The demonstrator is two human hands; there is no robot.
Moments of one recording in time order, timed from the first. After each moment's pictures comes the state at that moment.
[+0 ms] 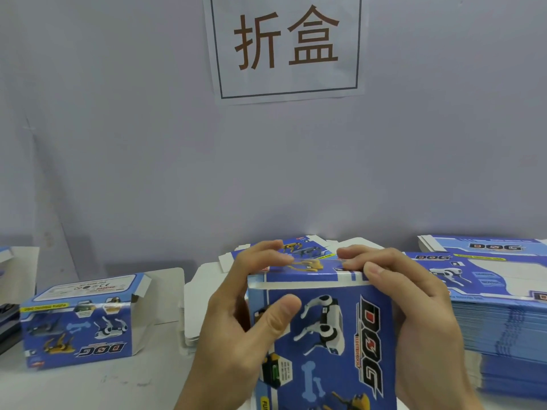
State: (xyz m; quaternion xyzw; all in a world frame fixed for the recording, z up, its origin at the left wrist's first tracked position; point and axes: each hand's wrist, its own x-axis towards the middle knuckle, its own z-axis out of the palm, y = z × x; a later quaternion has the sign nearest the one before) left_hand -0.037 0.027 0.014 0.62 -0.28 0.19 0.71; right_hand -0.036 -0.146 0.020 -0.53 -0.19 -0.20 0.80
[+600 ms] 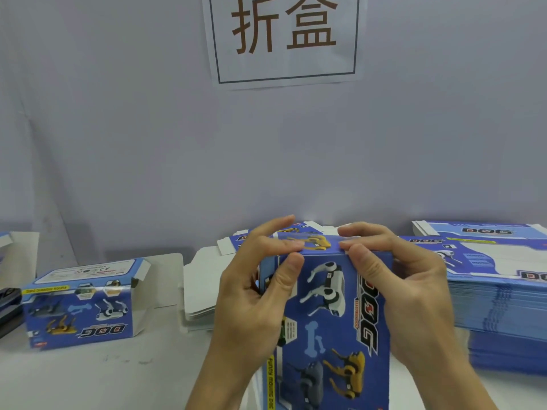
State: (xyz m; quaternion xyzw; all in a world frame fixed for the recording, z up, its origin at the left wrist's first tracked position) left_hand -0.028 0.012 0.006 0.64 -0.30 0.28 0.65; right_hand -0.035 -0.150 0.018 -0.58 -0.20 -0.27 0.74
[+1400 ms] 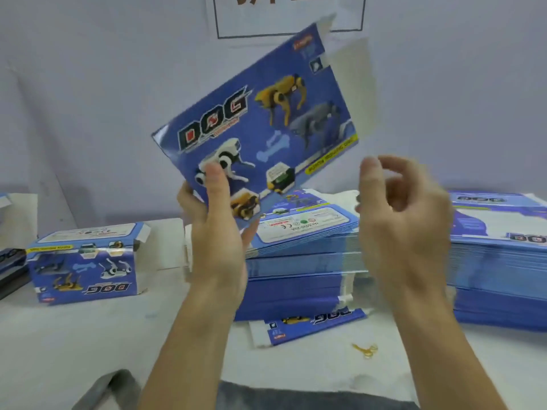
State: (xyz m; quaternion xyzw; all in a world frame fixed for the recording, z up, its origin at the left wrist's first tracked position) left_hand -0.018 0.022 0.018 0.50 -0.07 0.27 0.82; right_hand -0.039 -0.131 0.031 -0.68 -0.06 -0.49 0.54
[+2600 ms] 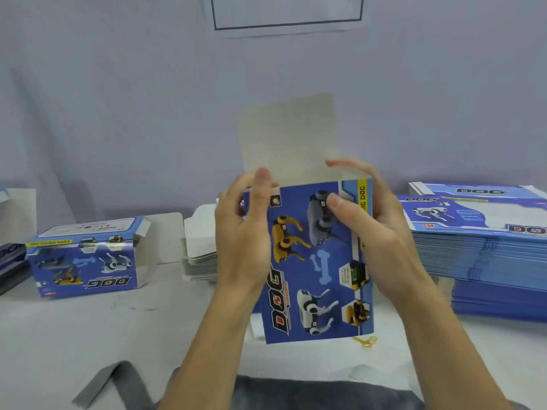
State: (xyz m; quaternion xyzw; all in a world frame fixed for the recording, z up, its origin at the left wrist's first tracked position) left_hand -0.021 0.002 0.009 0.63 -0.13 0.30 0.71; right_hand -0.023 -0.150 0.004 -0.67 -0.28 -0.21 0.66
